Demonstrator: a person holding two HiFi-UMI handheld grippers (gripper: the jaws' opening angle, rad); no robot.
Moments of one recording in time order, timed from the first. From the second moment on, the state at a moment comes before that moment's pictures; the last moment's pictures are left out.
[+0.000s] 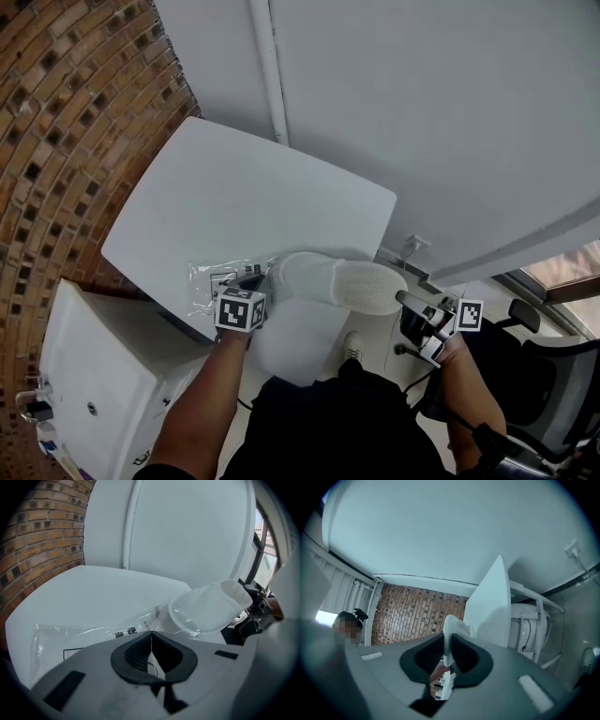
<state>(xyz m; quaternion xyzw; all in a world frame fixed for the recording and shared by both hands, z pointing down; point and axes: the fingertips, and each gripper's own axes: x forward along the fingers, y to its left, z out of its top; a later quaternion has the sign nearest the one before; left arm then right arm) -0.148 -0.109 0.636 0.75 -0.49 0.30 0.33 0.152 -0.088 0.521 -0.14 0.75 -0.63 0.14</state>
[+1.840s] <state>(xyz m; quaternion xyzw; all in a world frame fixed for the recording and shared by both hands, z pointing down) -0.180 -0.001 0.545 0.77 -0.50 0.12 0.39 0.023 -0.027 0.610 -0.18 0.77 -0.59 -0.17</state>
